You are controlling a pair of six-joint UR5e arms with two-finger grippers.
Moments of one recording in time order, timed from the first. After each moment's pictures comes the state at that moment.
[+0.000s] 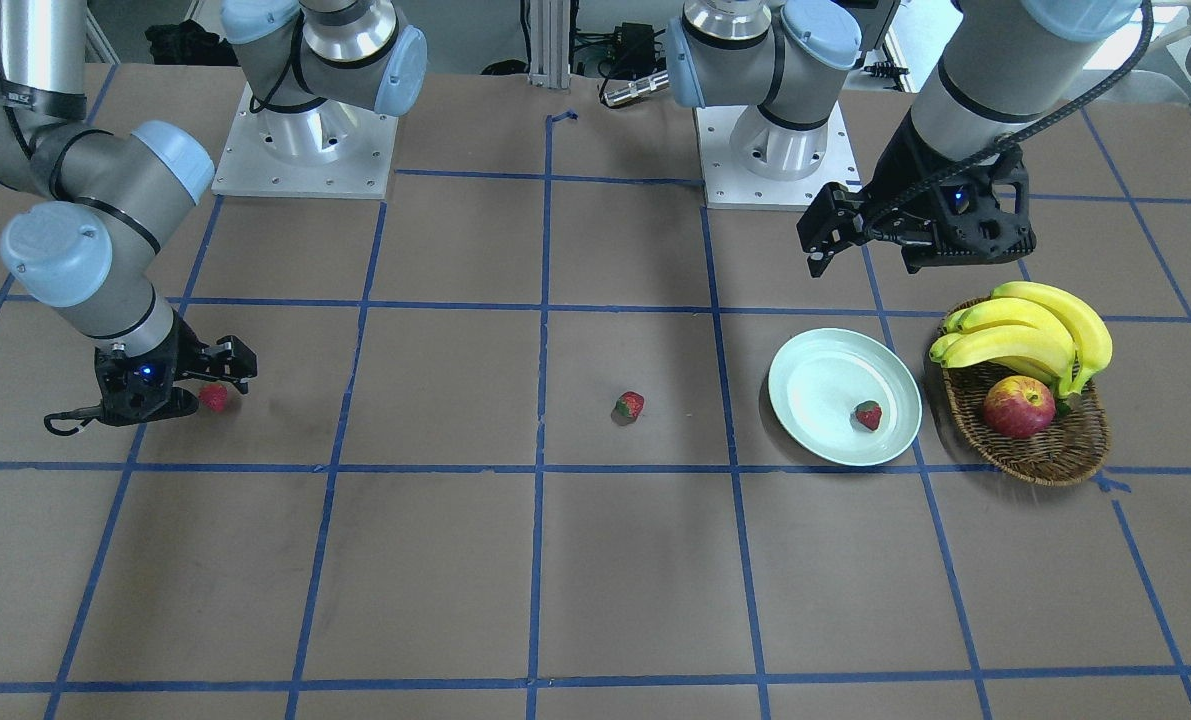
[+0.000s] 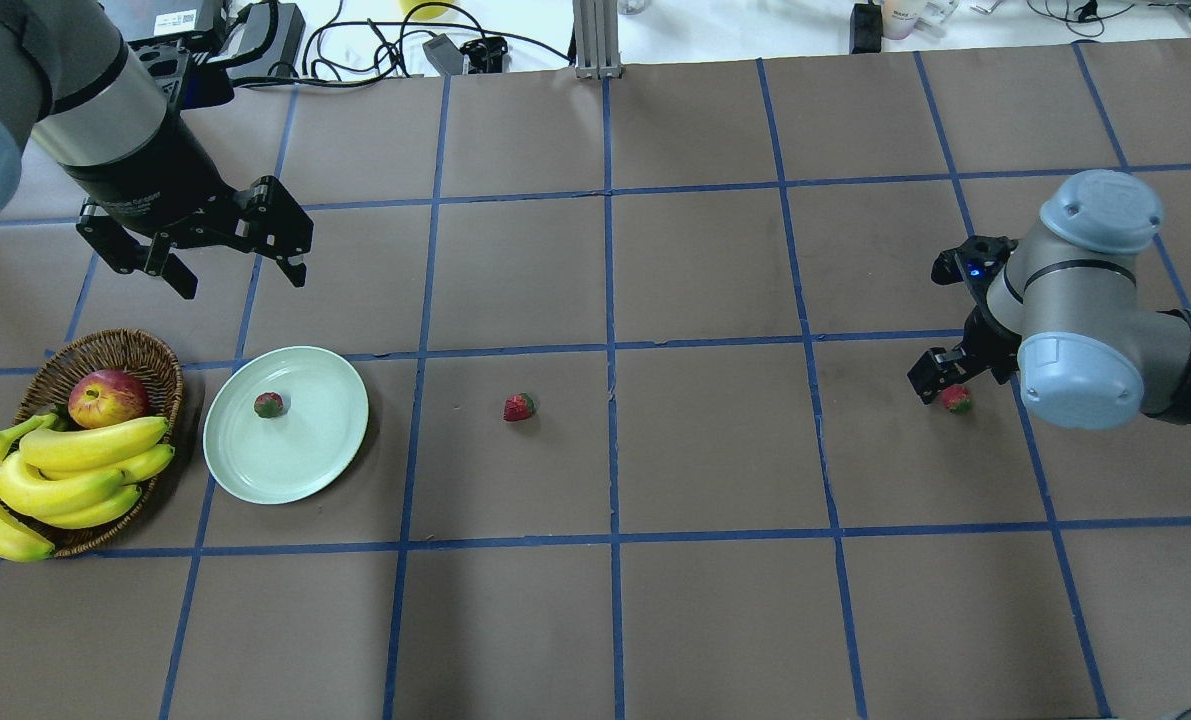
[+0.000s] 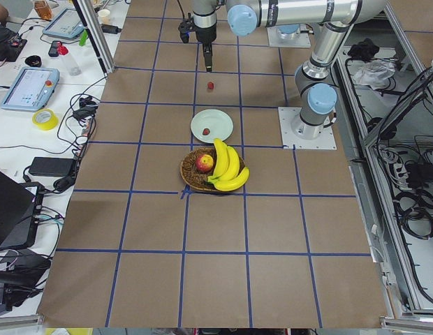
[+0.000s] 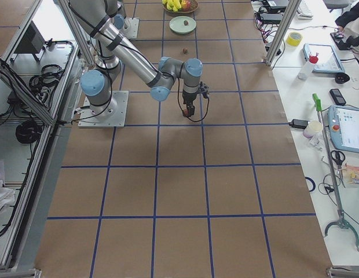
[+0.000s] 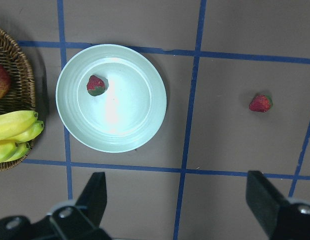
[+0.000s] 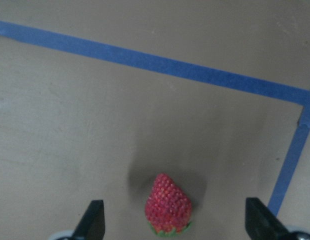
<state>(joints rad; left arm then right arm) -1.47 -1.55 -1.64 -1.59 1.58 0.02 1.23 -1.33 2.14 -2.33 -1.62 -0.56</state>
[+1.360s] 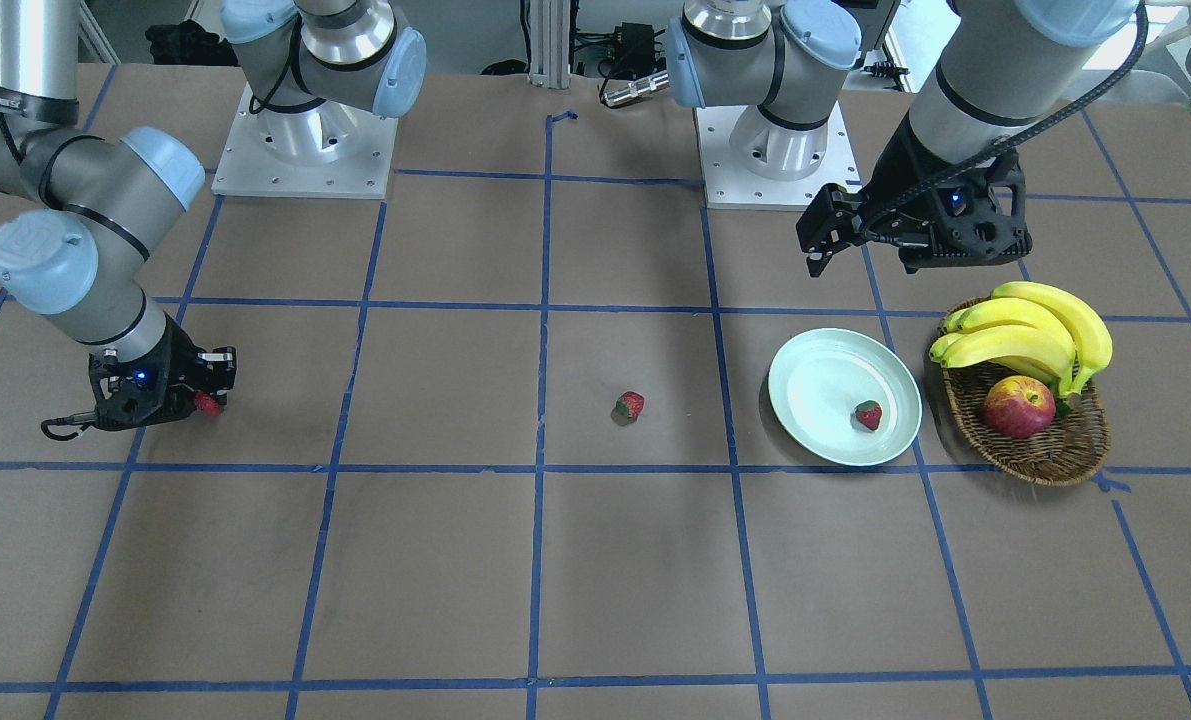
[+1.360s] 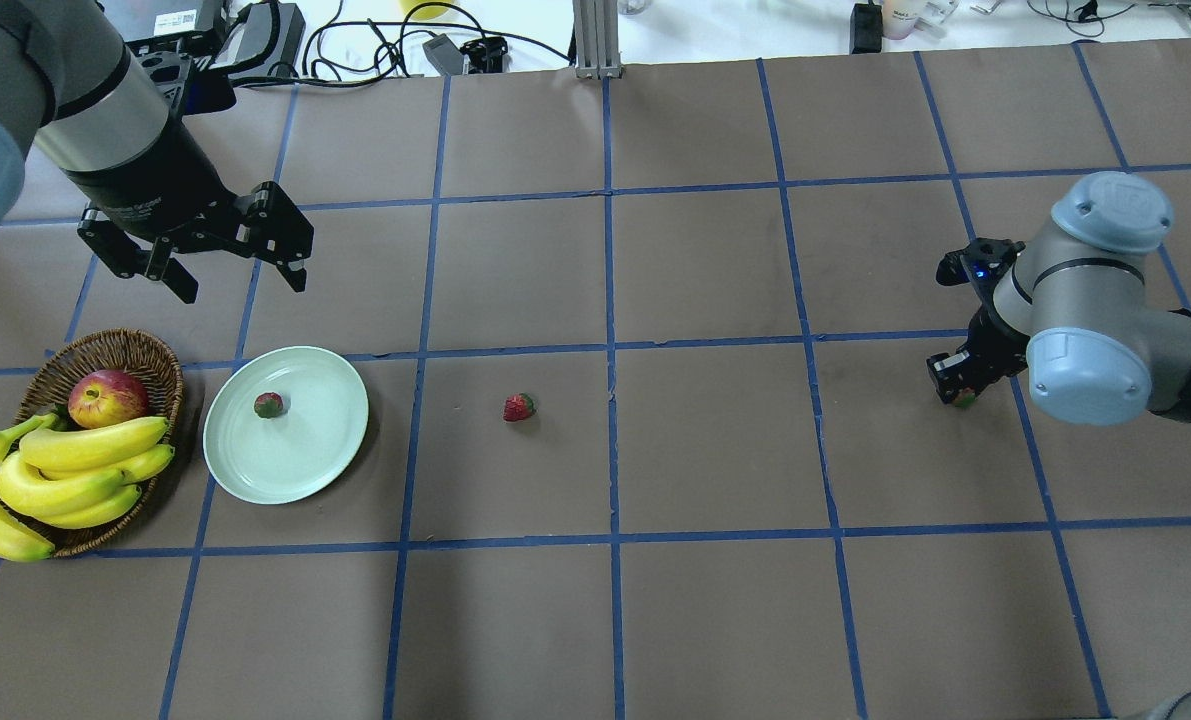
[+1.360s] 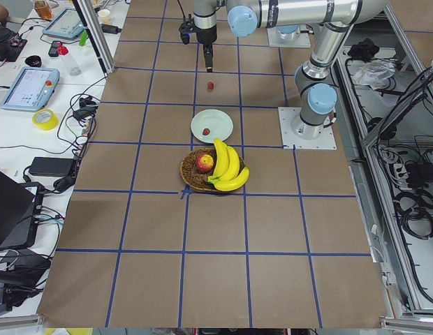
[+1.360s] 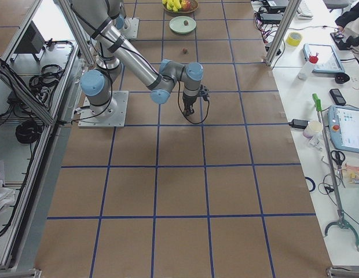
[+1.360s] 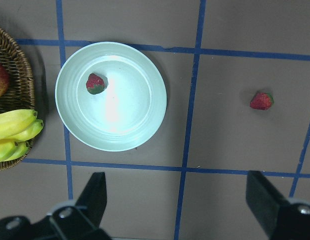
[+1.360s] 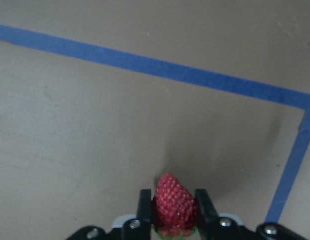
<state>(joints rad) -1.46 -1.54 -1.65 -1.59 1.58 0.03 1.22 -1.32 2.11 -2.31 -1.60 -0.56</state>
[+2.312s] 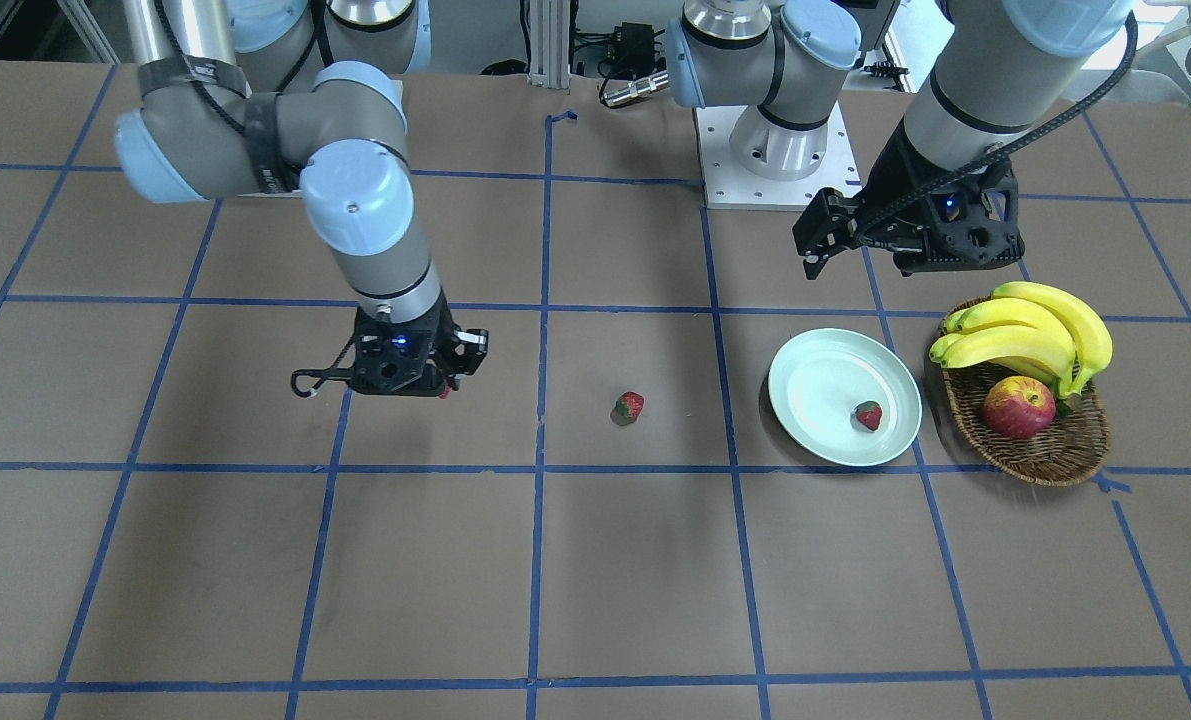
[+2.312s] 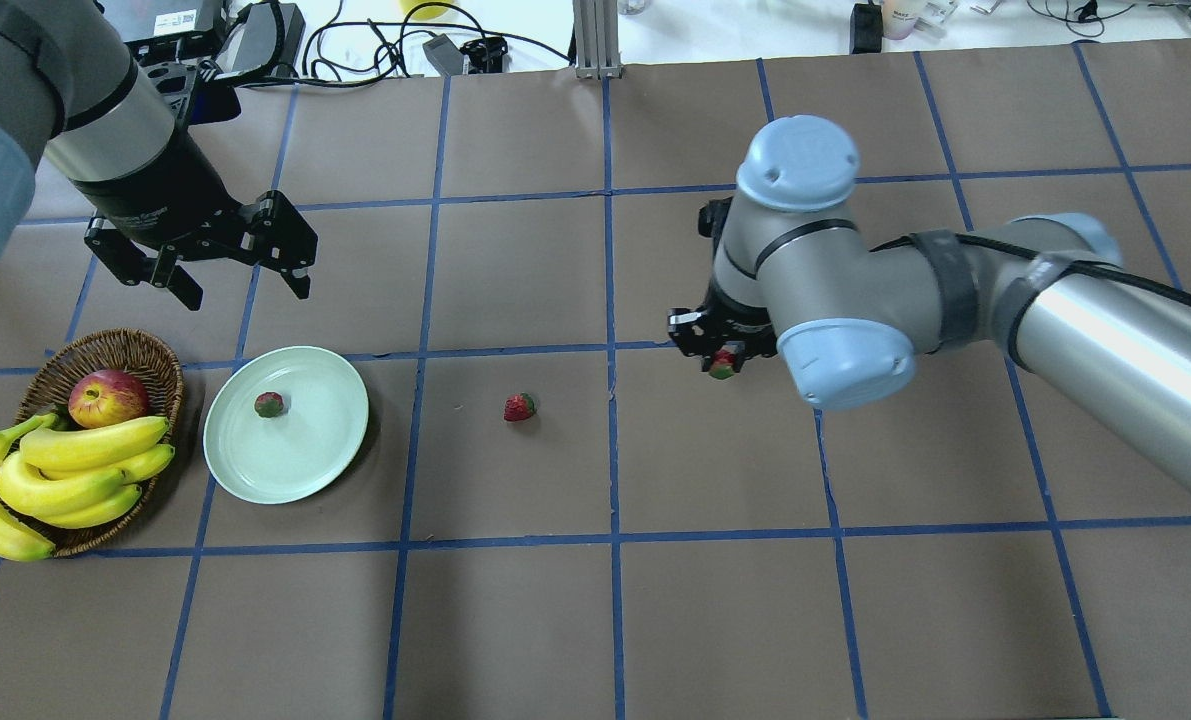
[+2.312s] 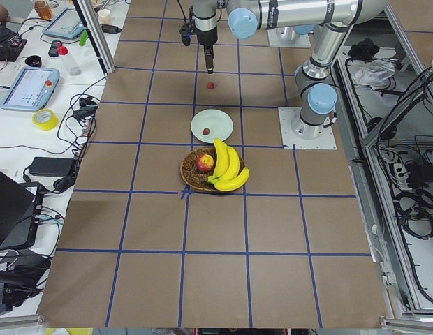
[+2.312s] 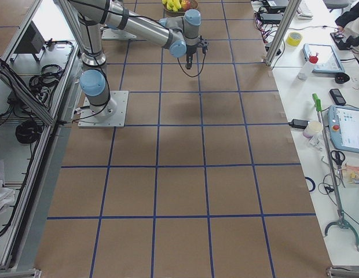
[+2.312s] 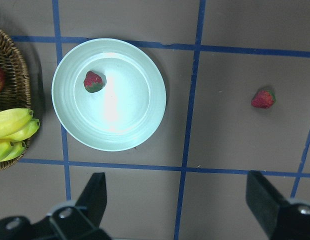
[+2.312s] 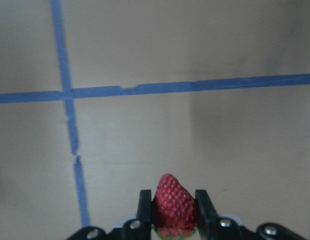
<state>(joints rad) -1.46 -1.54 -1.66 -1.58 1.58 0.03 1.84 -1.32 1.92 -2.20 -1.50 0.34</state>
